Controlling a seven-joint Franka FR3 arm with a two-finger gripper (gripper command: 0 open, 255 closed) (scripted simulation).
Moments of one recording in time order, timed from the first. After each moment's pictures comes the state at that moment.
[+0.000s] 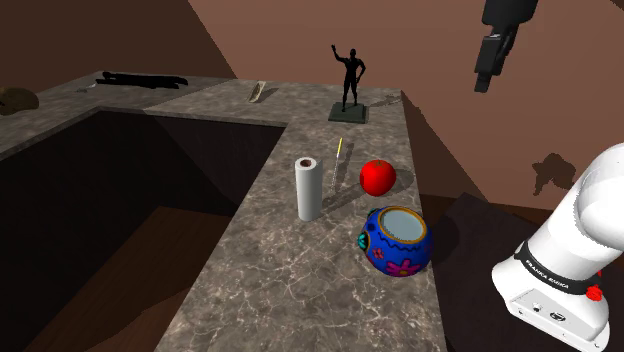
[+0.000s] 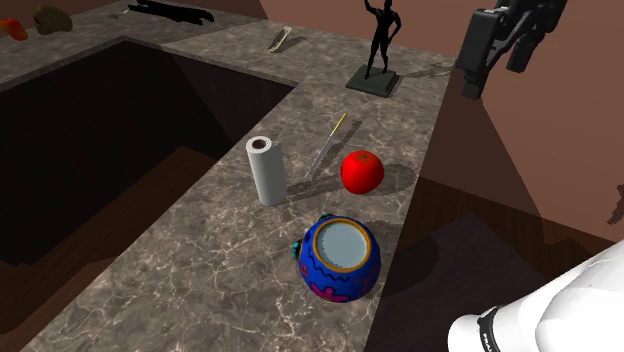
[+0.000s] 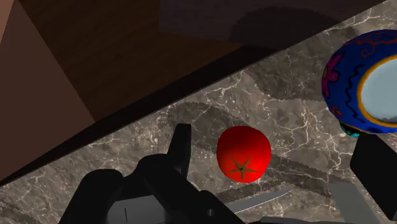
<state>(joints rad) 0.01 -0.80 0.00 -2.34 -0.12 1.44 -0.10</state>
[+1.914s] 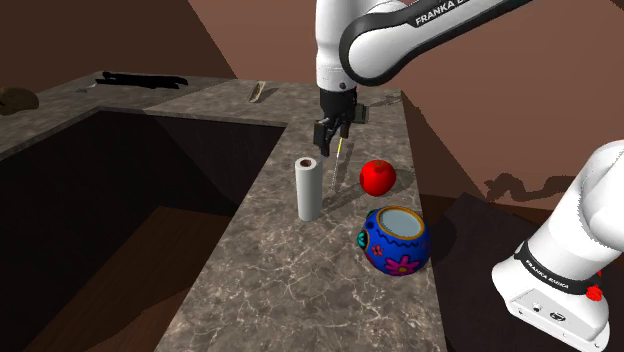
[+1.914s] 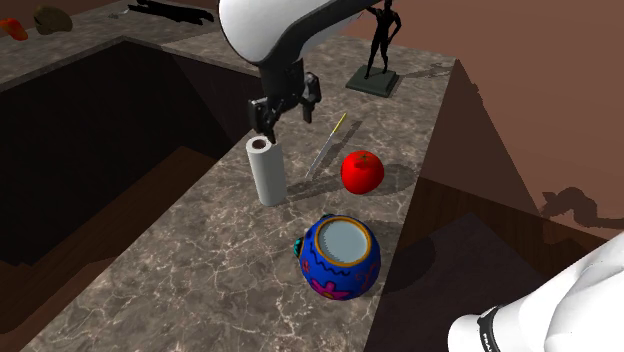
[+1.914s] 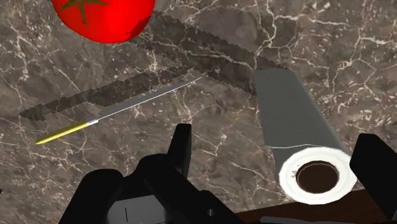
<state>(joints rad) 0.12 -0.04 0.25 -2.13 -0.07 2.10 0.21</state>
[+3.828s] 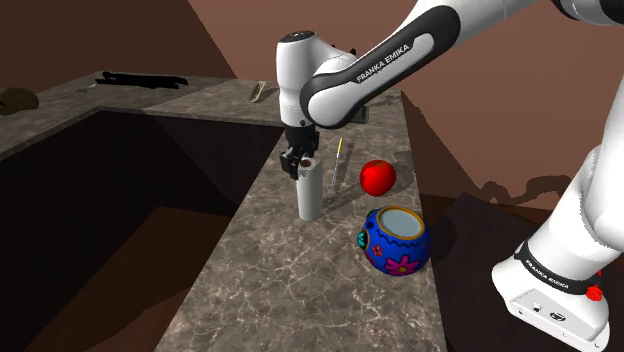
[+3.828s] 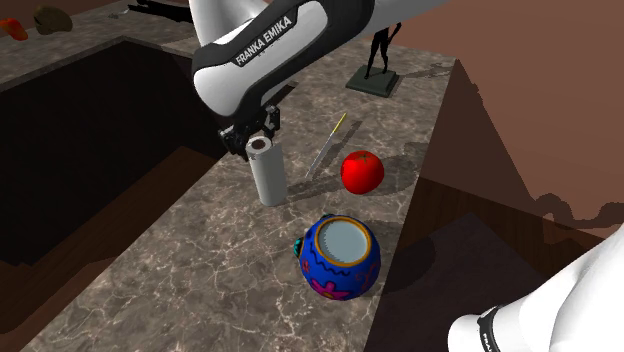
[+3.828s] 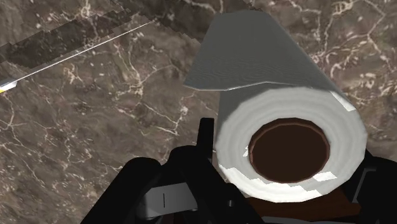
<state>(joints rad) 0.17 0.27 0.27 -1.96 -0.18 2.26 0.32</state>
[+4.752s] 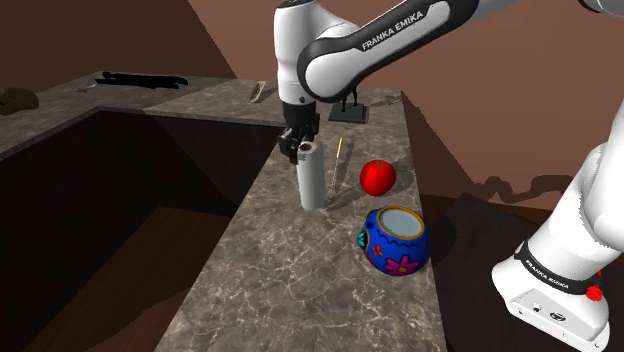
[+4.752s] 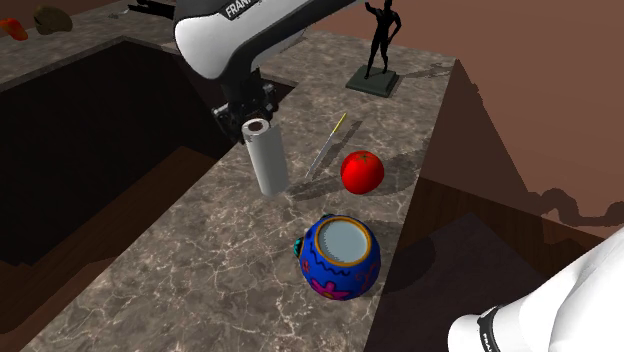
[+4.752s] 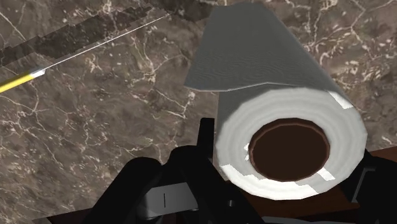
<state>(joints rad) 0.16 0.21 0.28 -1.90 -0.15 2.14 0.29</state>
